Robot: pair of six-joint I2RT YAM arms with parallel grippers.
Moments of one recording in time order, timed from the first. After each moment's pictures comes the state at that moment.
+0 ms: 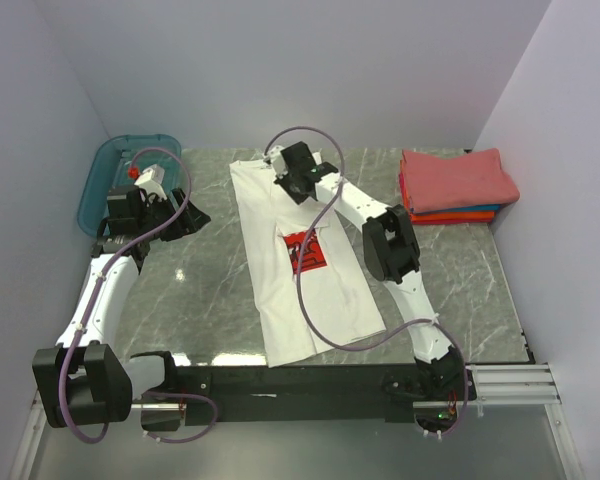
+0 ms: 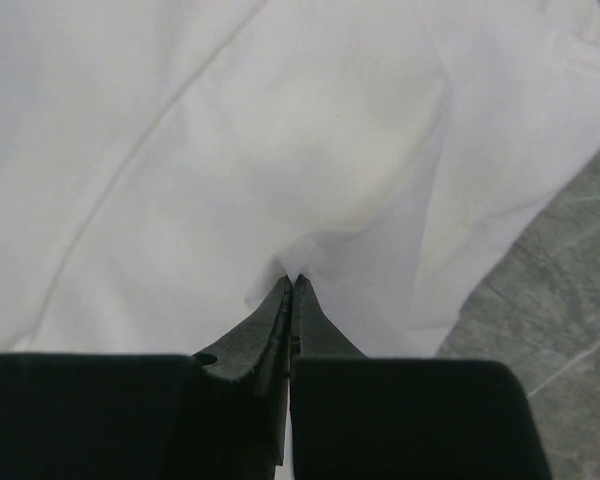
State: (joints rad) left arm 0.08 1.15 0.89 -0.30 0.47 -0.36; right arm 0.56 2.46 2.18 -0.57 0.09 -0.32
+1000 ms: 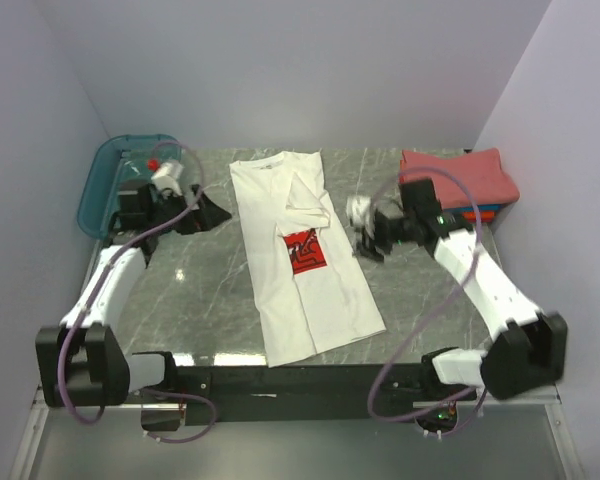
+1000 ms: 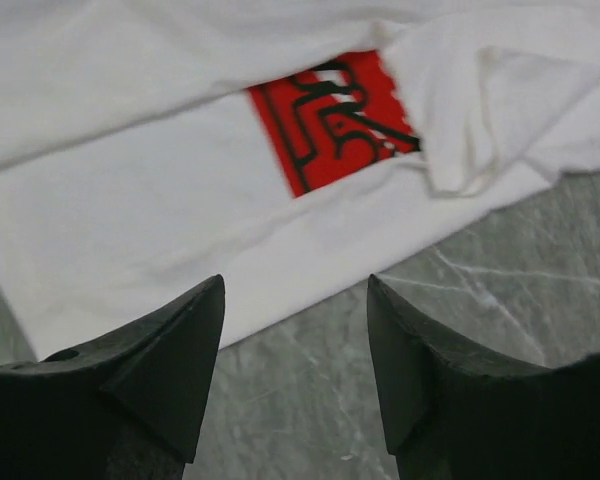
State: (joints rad) left arm 0.06 1.18 0.88 -0.15 0.68 -0.38; right arm 0.28 1.38 1.18 -0.67 -0.69 -0.88
